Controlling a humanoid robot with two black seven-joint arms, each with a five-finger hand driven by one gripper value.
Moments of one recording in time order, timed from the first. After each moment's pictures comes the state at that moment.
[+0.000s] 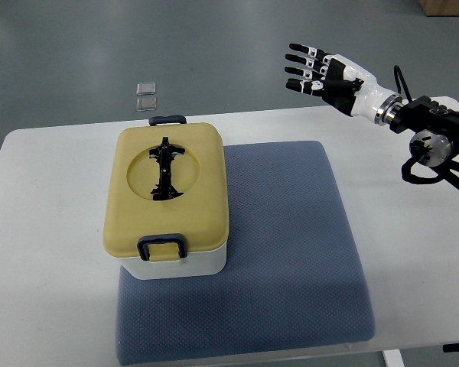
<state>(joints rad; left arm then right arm) 0.04 0.00 -0.04 -0.16 0.03 0.03 0.10 1.03 -0.42 0.27 0.80 -0.14 0.34 0.34</state>
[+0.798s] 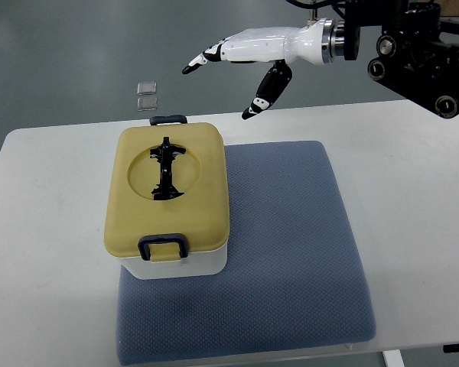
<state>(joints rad) 0.04 0.00 -0.04 -0.16 0.03 0.03 0.10 1.47 -0.34 0.14 0.92 -1.48 0.28 0.61</state>
